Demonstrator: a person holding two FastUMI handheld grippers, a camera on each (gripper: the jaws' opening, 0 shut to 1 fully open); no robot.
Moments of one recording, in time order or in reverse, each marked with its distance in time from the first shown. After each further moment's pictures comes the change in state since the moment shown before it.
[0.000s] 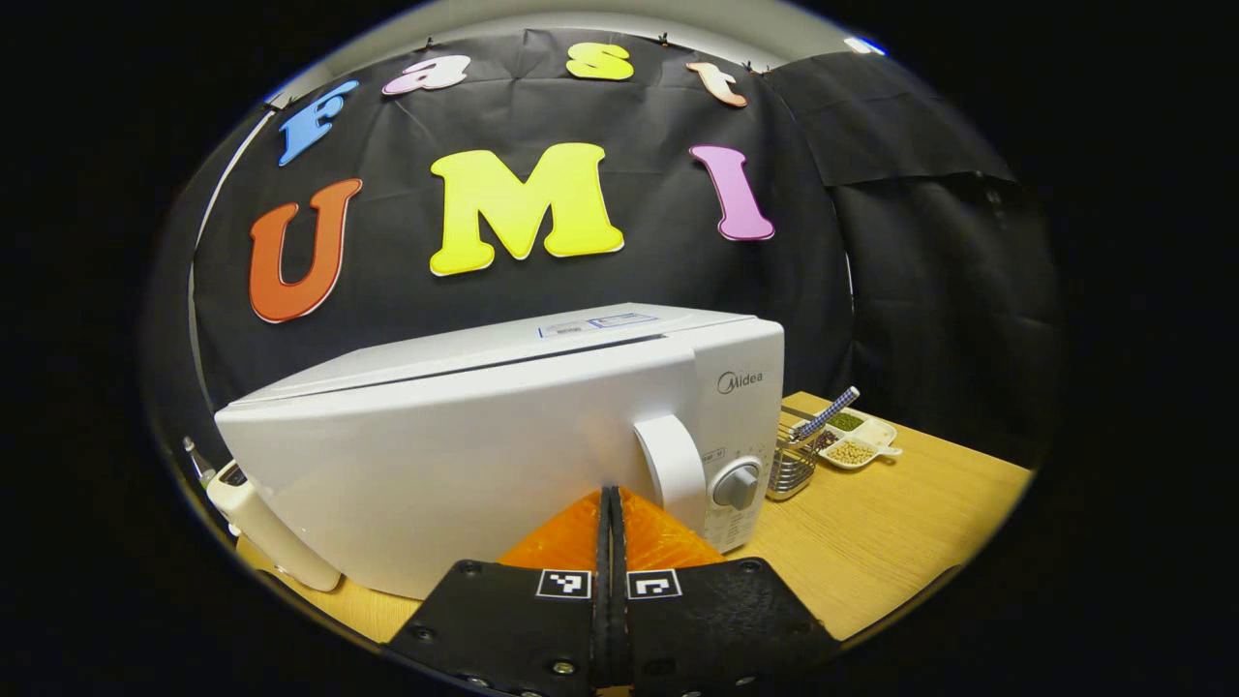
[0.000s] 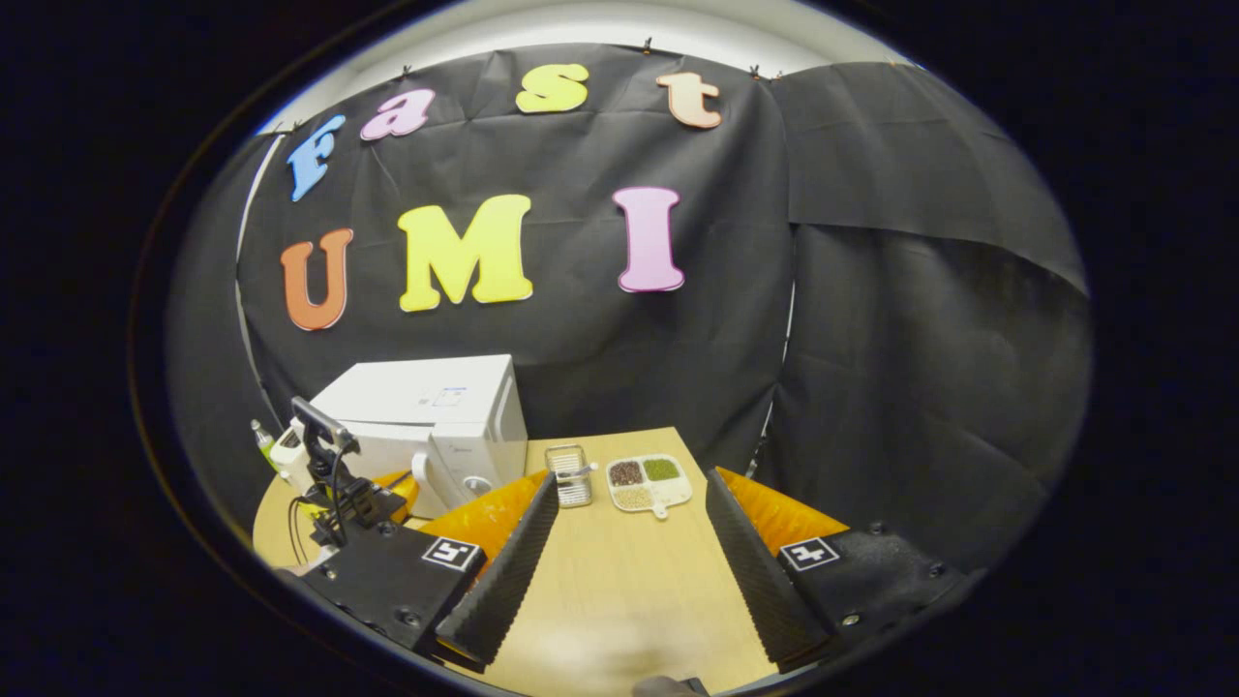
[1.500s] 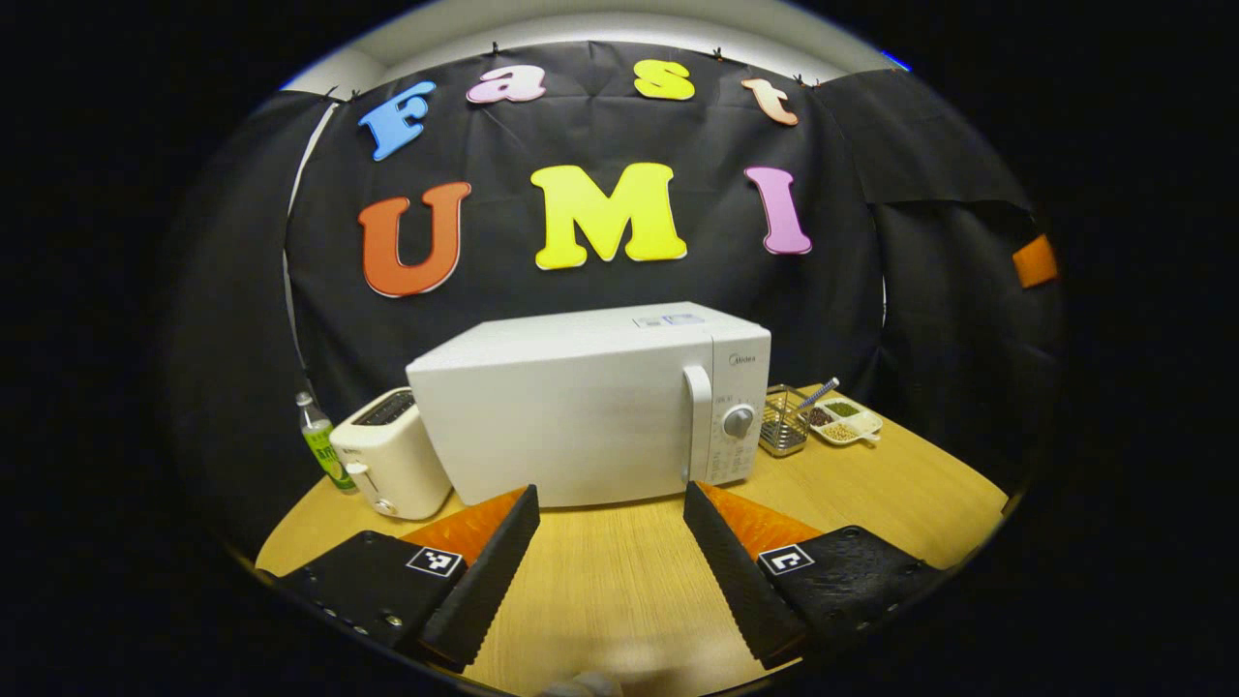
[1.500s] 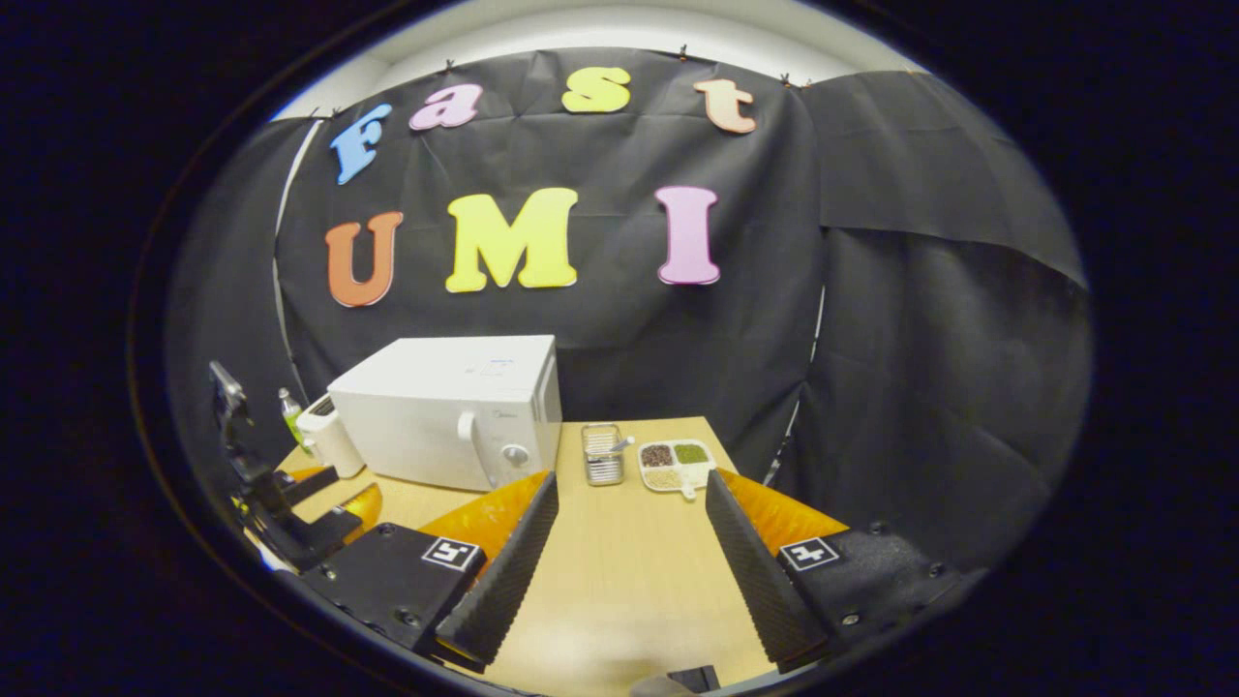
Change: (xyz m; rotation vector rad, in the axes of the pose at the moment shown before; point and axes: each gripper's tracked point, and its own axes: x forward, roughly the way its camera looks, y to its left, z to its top) left arm -0.202 0.037 0.021 -0.077 0.038 0.190; right arm -0.037 0.051 -0.046 -0.072 -0.021 0.122
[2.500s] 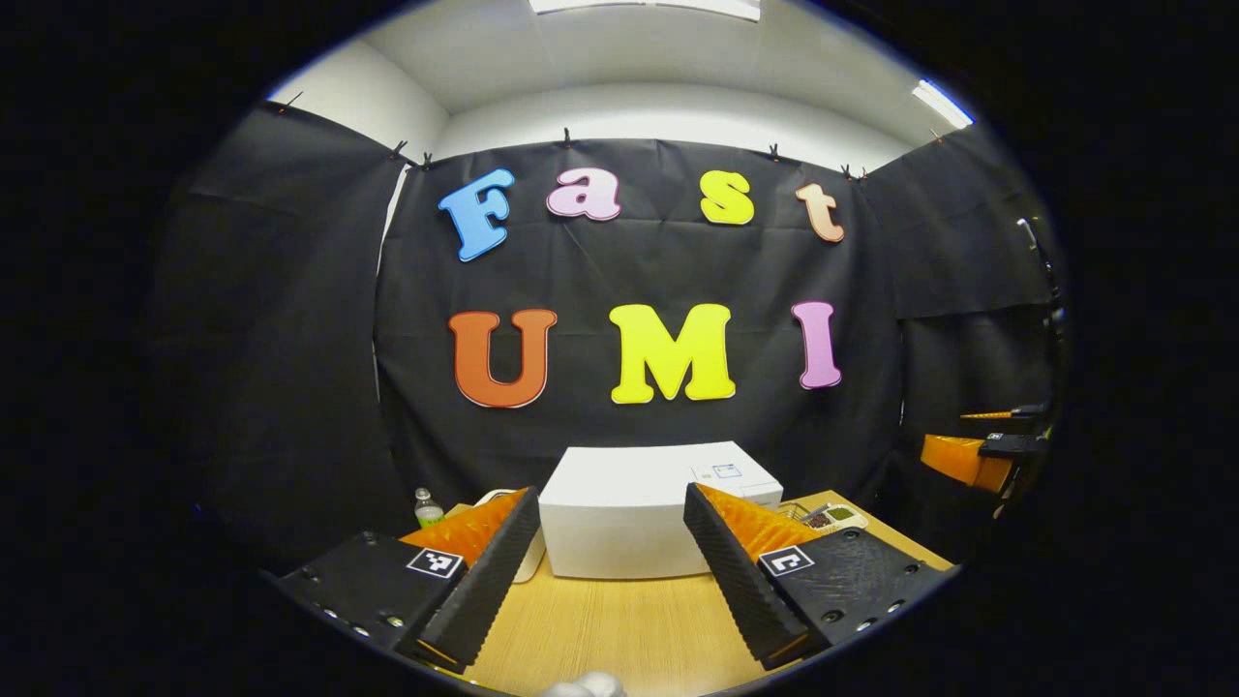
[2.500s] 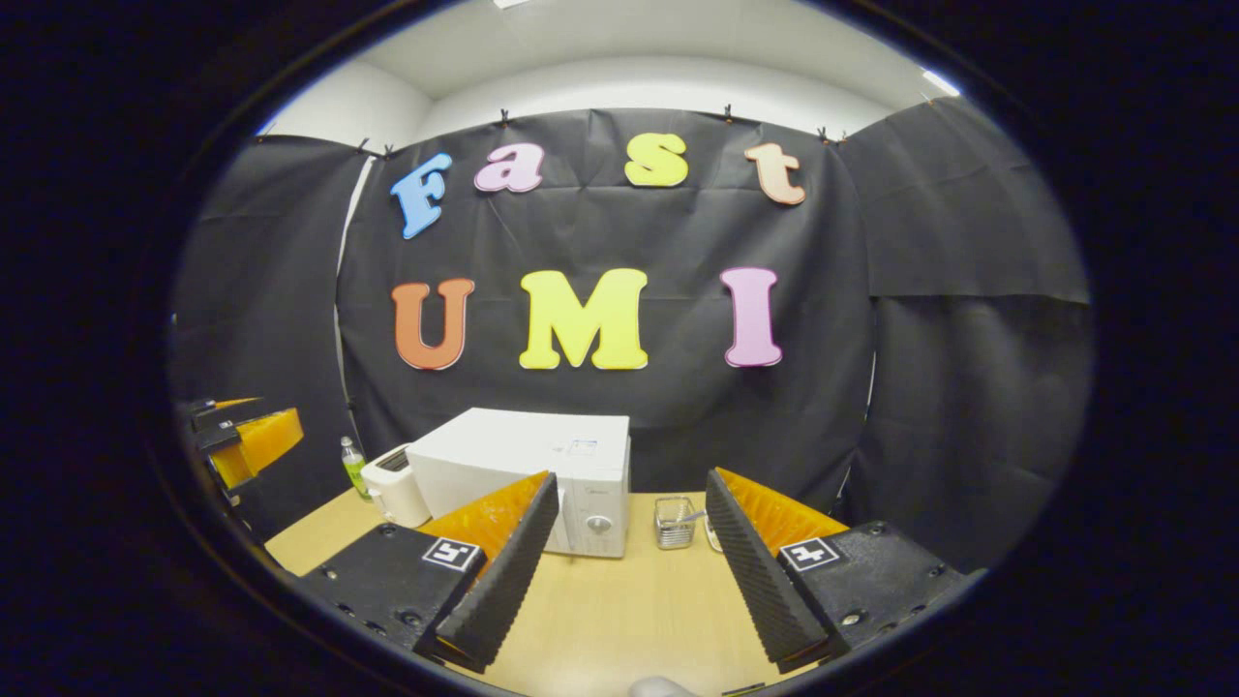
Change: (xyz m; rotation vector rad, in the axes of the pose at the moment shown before) left arm -0.126 0.067 0.157 -0.079 -0.219 0.106; right arm -0.040 0.070 0.073 -0.013 -0.238 0.118
